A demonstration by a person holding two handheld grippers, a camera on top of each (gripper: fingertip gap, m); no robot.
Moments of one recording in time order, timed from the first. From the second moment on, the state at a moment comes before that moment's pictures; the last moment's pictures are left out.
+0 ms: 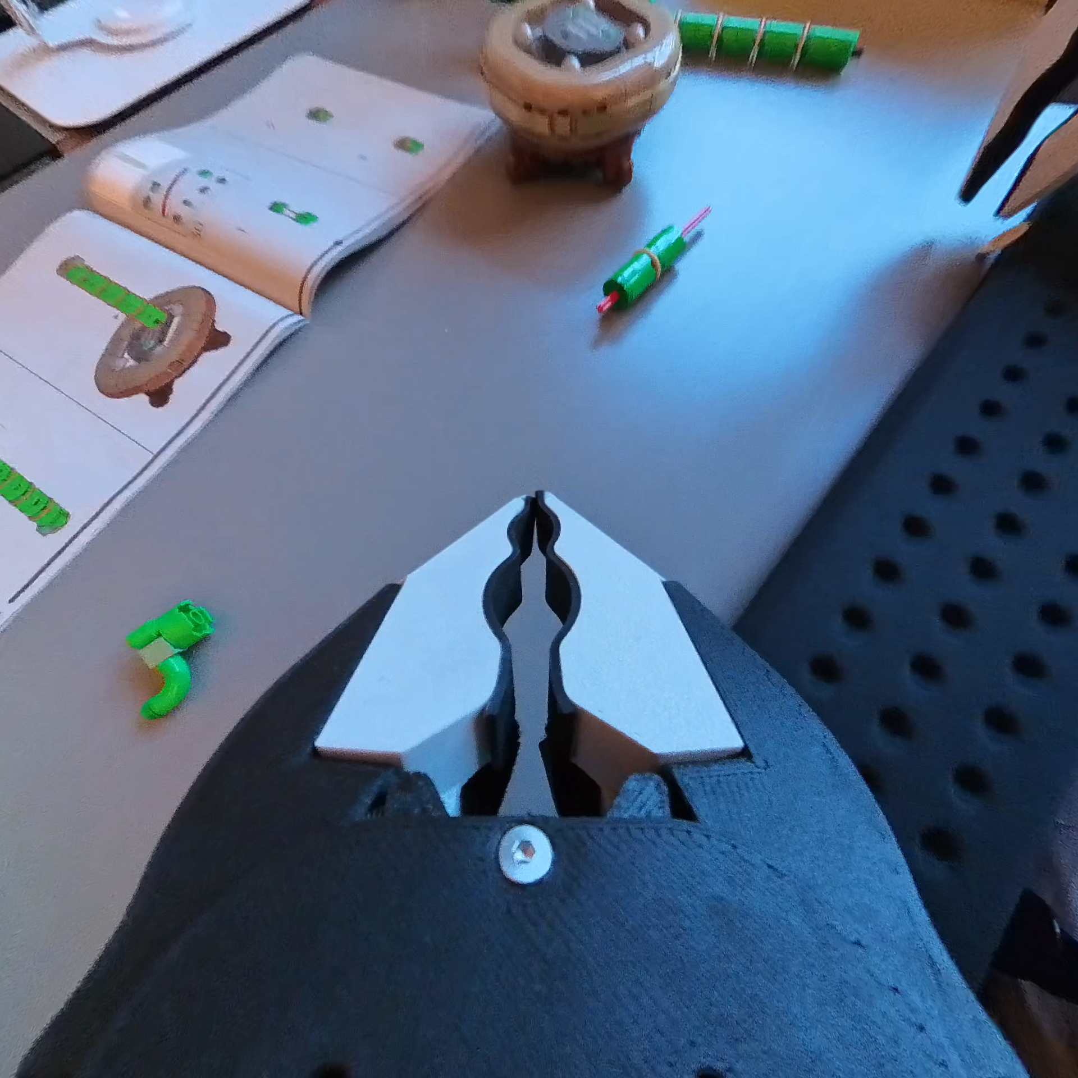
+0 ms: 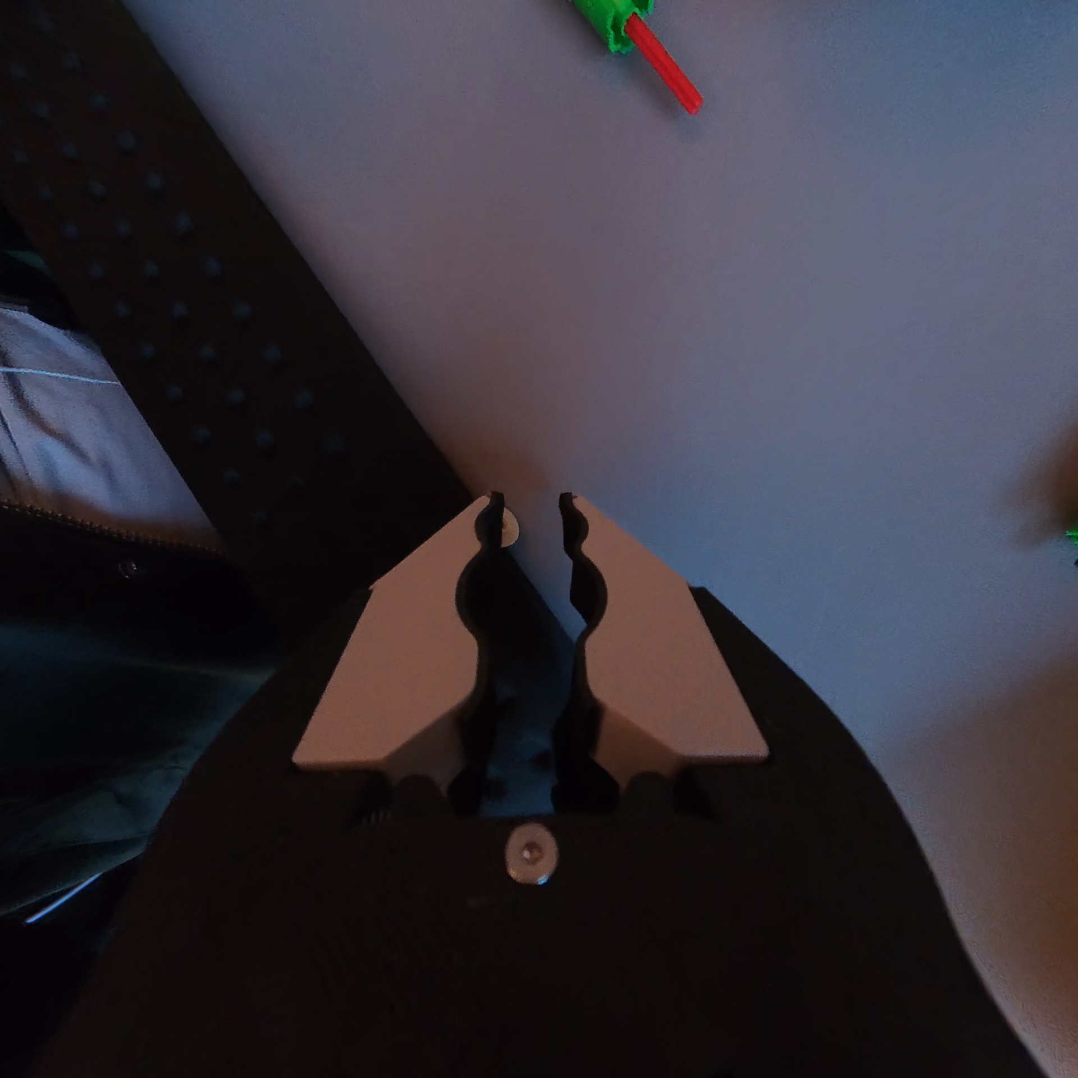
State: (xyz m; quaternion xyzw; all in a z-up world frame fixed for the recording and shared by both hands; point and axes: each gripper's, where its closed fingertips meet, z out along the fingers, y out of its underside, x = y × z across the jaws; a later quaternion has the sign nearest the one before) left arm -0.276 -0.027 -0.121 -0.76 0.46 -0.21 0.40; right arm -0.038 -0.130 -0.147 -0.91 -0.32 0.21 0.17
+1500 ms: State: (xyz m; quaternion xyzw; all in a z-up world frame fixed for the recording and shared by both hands) left arm -0.277 -0.036 -0.158 -0.77 0.53 -0.11 0.34; right arm -0.046 -0.137 -0.150 -0.95 -0.25 0.17 0.09
